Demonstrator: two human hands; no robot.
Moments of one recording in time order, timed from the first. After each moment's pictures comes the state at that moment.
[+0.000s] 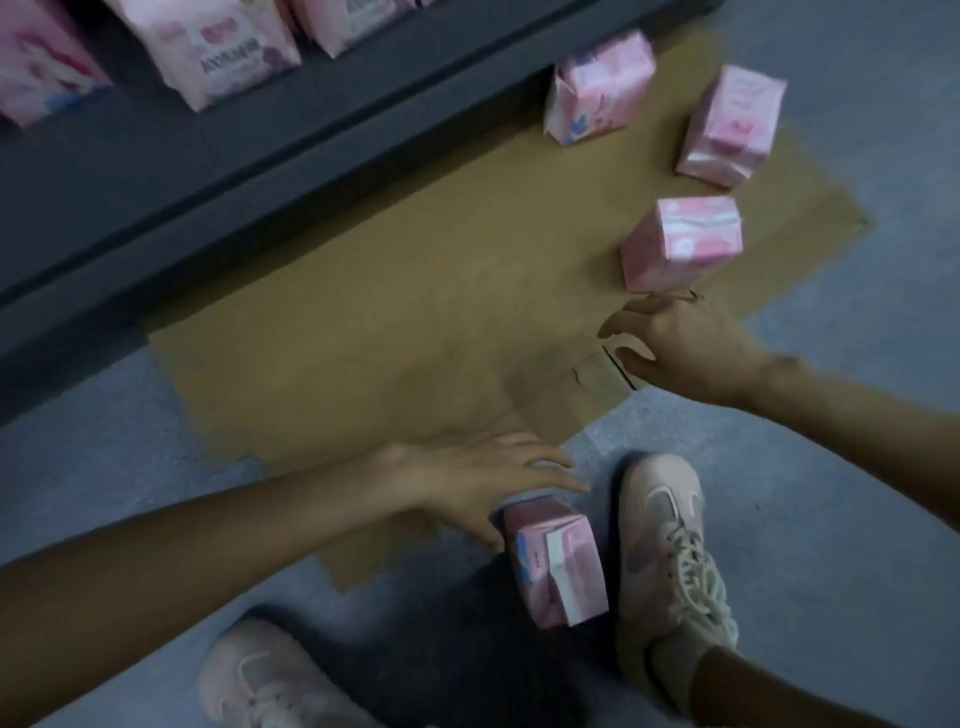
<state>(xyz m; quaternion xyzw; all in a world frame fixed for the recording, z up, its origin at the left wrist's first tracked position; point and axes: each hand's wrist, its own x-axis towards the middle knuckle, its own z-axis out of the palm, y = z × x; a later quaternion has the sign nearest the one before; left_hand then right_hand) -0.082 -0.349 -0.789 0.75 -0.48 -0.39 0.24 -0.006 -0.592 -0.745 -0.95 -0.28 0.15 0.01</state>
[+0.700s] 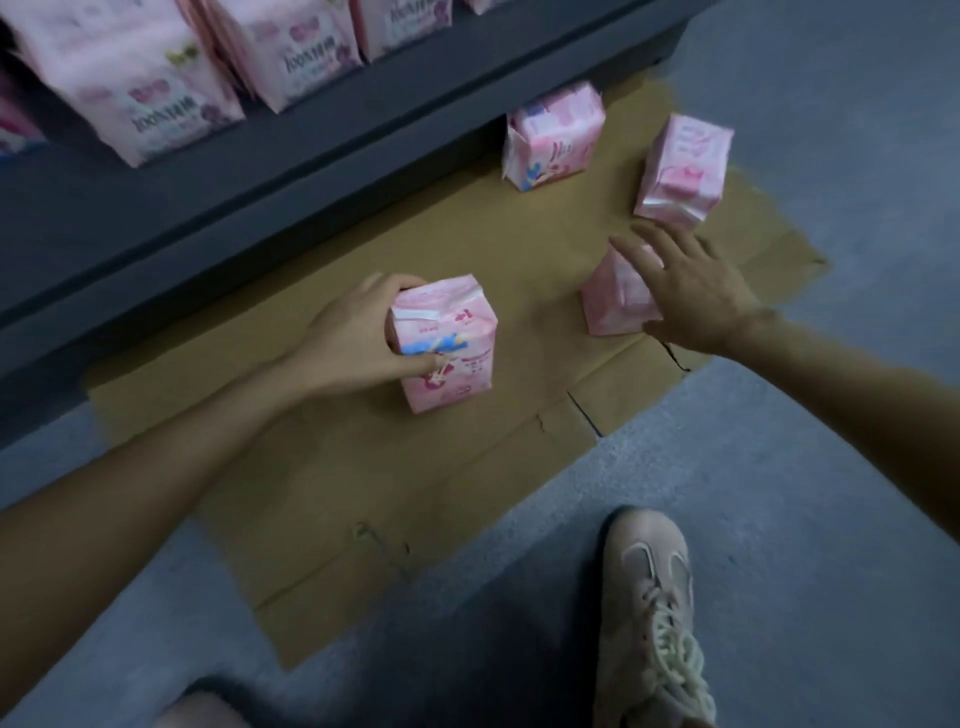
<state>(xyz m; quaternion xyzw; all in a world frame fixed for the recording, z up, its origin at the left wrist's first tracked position) 0.037 -0.319 -0.767 0.93 -0.14 -0.16 0.31 0.072 -0.669 -0.773 -0.97 -0.20 0.12 -0.08</state>
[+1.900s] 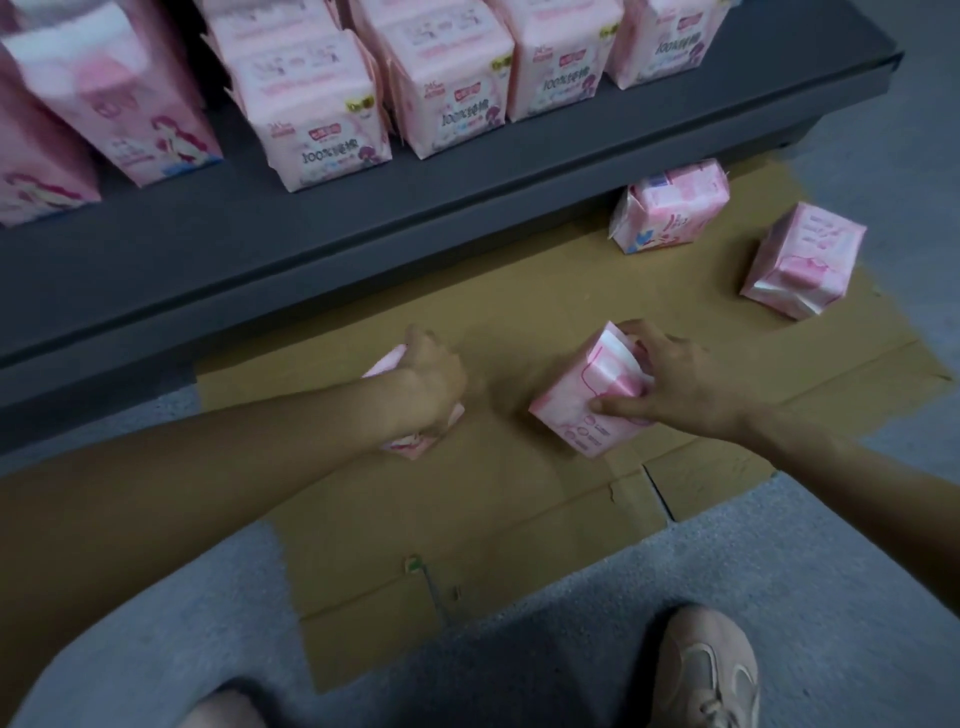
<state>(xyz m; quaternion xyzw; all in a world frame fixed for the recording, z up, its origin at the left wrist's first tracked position) 0.055 -0.322 -0.775 0.86 -0.23 -0.34 -0.31 0.080 -0.574 -0.776 -0.93 -0.17 0.23 0.24</state>
